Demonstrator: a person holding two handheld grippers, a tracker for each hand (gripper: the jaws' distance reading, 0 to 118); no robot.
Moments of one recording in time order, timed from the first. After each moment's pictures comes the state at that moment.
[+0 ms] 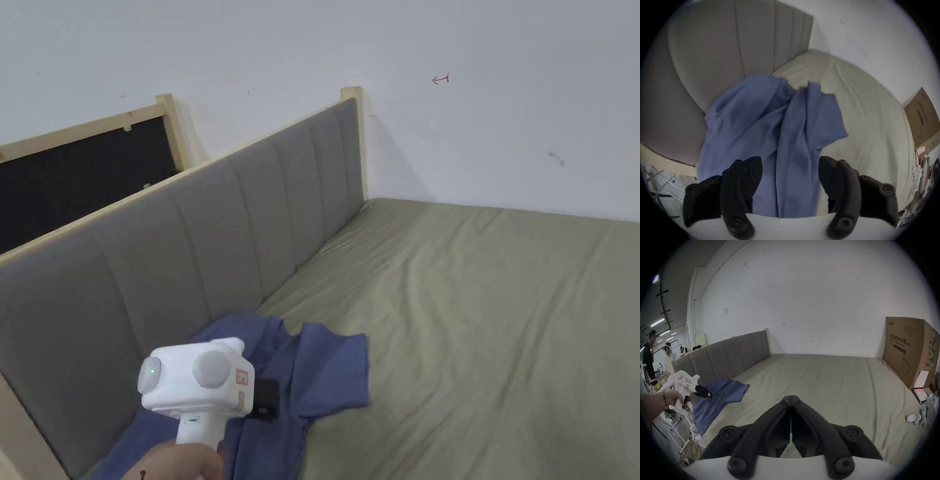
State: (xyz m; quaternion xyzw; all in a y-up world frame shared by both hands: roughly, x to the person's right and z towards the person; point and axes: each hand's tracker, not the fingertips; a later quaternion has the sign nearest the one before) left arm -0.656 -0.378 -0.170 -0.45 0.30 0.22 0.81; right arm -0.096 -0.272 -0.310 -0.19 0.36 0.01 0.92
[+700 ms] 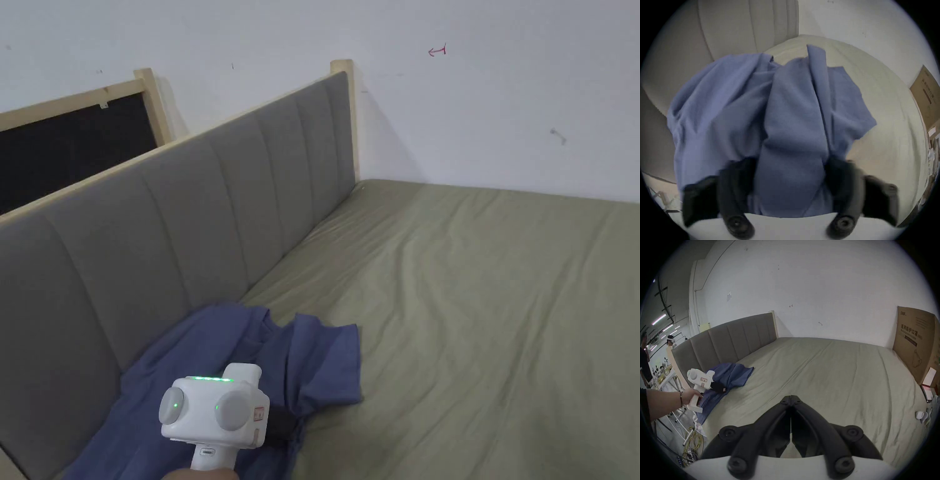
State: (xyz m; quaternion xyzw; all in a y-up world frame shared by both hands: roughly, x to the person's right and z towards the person) left arm -0.652 -0.441 -0.191 -0.46 0.28 0.15 0.83; right arm -0.132 -0.301 -0.313 -0.25 0.39 0.04 0.89
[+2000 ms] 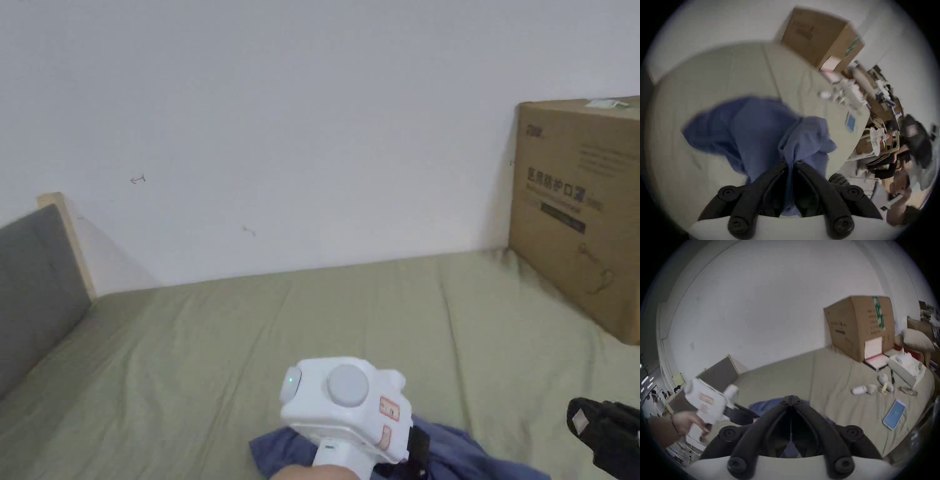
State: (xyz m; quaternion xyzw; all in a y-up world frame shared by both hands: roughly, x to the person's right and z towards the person) left arm -0.116 -0.305 -0.396 -0.55 -0.19 0.10 0.81; right arm 0.190 -0.252 -0.276 -0.21 0.19 -0.14 0.95
